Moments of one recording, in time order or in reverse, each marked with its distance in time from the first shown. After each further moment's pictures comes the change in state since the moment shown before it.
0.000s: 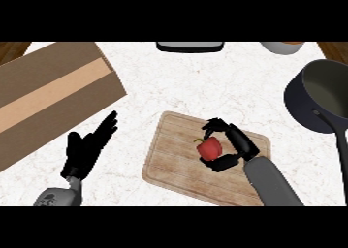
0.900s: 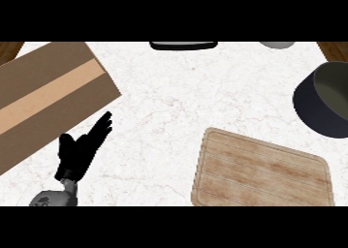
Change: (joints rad) left arm 0.020 0.008 0.026 -0.018 0.012 0.000 -0.004; right arm 0.268 -0.769 -0.355 0.150 -0.332 0.330 -0.268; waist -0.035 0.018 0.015
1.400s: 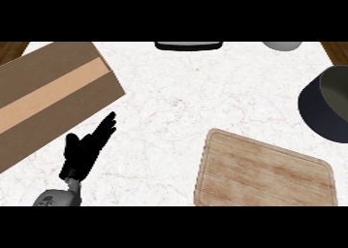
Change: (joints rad) left arm -0.008 -0.009 -0.018 0.009 -0.014 -0.004 0.000; right arm 0.049 -0.143 -0.030 0.009 -0.026 -0.066 -0.082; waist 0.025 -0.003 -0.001
